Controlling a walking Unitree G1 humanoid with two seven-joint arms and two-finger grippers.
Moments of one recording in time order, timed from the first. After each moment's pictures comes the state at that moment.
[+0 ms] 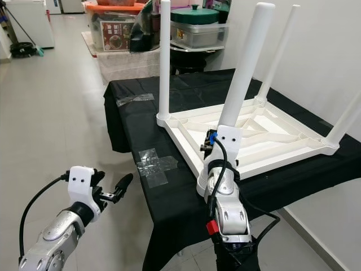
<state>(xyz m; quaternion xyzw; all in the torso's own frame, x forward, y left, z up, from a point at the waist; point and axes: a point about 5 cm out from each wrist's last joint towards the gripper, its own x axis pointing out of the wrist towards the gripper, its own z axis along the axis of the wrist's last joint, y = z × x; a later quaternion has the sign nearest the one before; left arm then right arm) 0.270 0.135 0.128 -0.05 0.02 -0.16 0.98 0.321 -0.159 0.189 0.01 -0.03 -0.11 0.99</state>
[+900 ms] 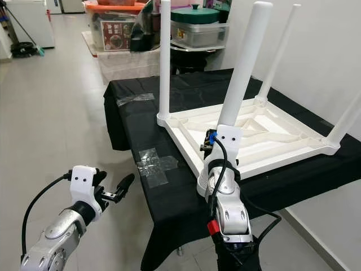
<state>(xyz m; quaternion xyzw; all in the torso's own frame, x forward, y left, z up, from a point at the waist) 0.273 0.134 0.126 -0.05 0.02 -0.17 0.98 0.321 -0.159 0.192 0.01 -0.03 -0.11 0.99</state>
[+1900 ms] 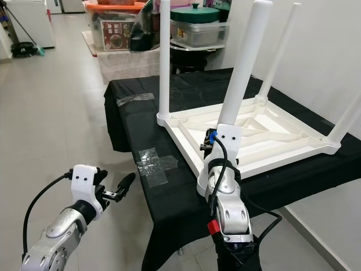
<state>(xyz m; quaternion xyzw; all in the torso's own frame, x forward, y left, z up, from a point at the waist) 0.274 0.132 0.127 -0.05 0.02 -0.17 0.98 0.321 -0.158 0.194 0.01 -0.04 -0.11 0.99</state>
